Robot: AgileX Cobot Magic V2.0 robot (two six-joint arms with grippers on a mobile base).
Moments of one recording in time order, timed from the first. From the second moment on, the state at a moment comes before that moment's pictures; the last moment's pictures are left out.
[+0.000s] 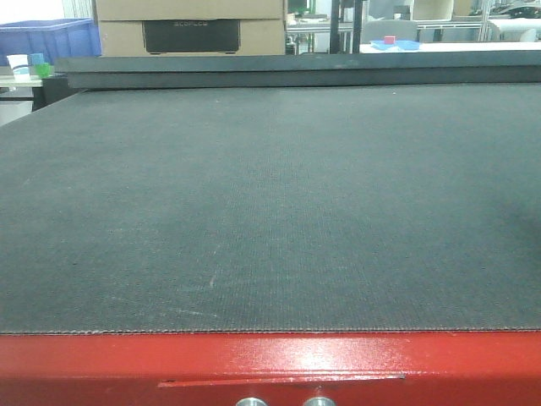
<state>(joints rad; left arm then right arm) 0.08 0.75 -0.74 0.01 0.23 0.00 -0.14 0.62 -0.80 0.26 0.53 -0.17</state>
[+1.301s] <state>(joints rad) 0.08 0.75 -0.74 0.01 0.23 0.00 -0.14 0.62 -0.80 0.26 0.52 -0.17</state>
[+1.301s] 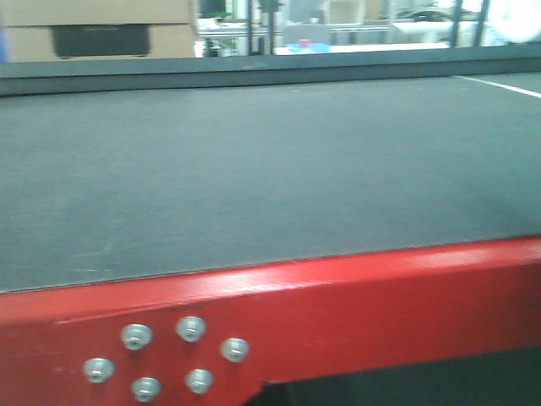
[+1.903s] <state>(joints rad) 0.08 0.75 -0.74 0.01 0.23 0.00 -0.14 0.62 -0.80 0.26 0.52 -0.17</state>
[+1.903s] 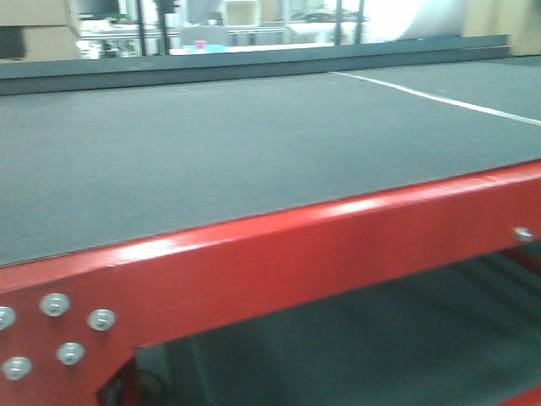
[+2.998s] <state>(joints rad) 0.08 0.75 -0.74 0.01 0.23 0.00 -0.14 0.62 -0.80 0.26 0.52 -0.17</state>
